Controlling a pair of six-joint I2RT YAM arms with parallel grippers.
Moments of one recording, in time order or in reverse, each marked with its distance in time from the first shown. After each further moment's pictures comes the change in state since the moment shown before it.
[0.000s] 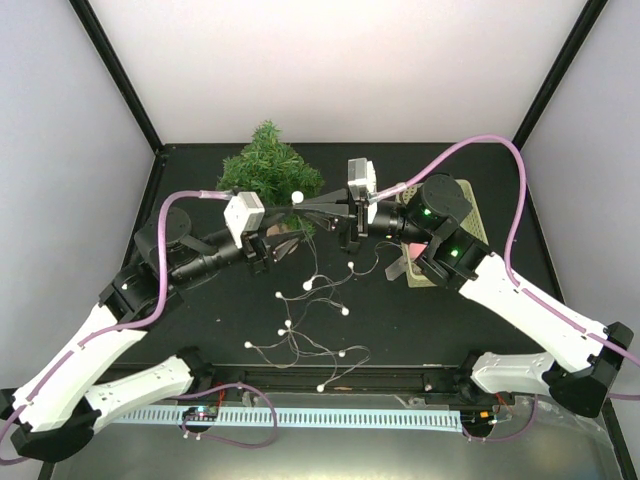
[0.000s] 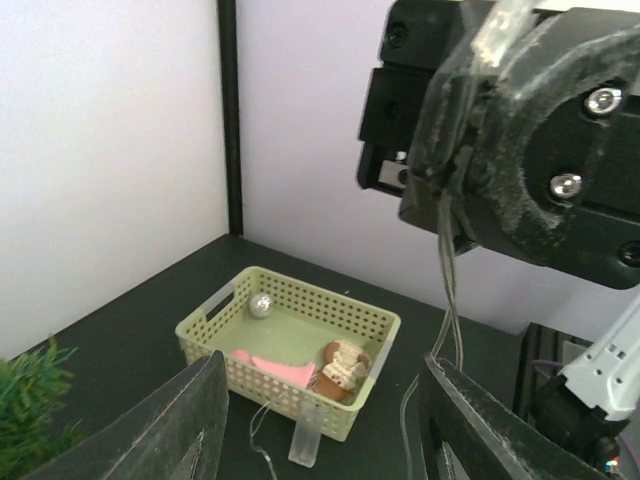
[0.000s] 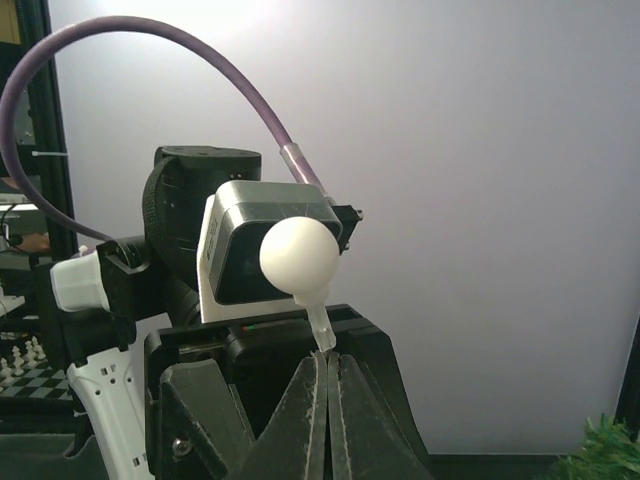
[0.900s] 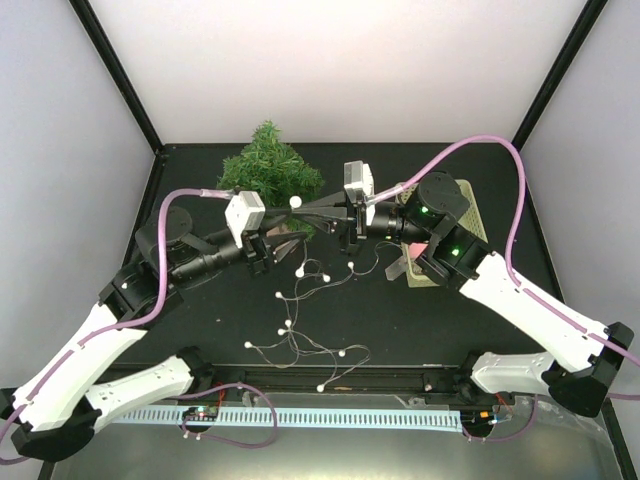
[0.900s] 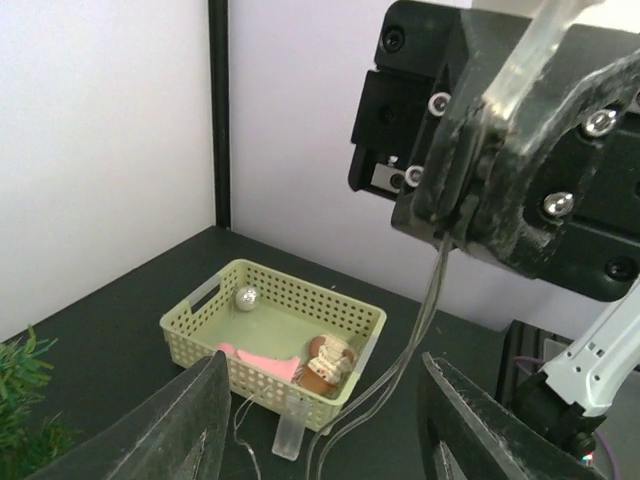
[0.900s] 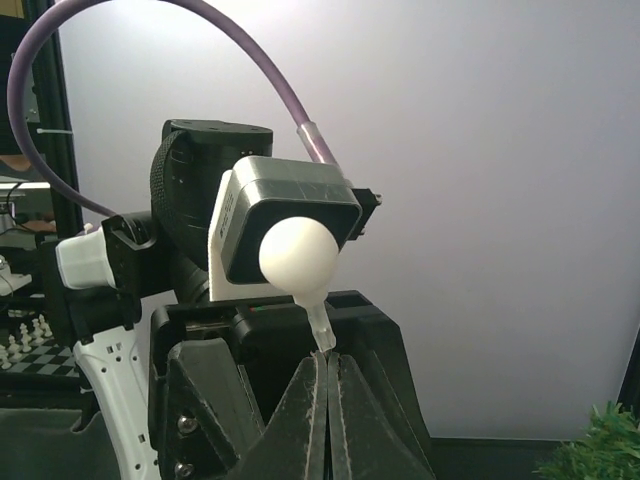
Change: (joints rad) left arm 0.001 0.000 0.013 -0.037 -0.011 -0.037; right arm 0.000 0.001 0.017 -0.072 -0.013 -0.049
